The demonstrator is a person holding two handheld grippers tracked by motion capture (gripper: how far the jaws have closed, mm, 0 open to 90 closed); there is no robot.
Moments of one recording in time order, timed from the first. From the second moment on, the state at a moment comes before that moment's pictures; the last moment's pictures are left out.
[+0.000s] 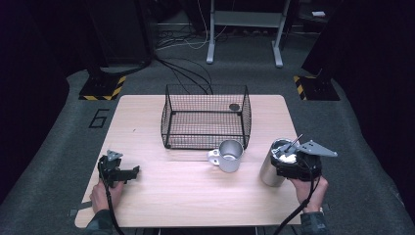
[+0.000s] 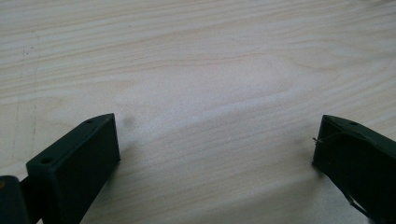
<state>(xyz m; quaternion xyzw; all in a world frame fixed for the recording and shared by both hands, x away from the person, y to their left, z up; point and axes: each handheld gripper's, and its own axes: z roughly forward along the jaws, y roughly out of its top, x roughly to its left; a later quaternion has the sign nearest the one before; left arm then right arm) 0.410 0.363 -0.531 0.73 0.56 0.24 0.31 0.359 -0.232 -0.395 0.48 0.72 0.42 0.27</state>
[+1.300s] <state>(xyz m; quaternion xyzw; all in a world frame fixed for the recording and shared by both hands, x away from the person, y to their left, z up) 0.410 0.363 -0.531 0.73 0.56 0.24 0.31 0.352 -0.200 -0.363 0.43 0.75 0.44 0.25</state>
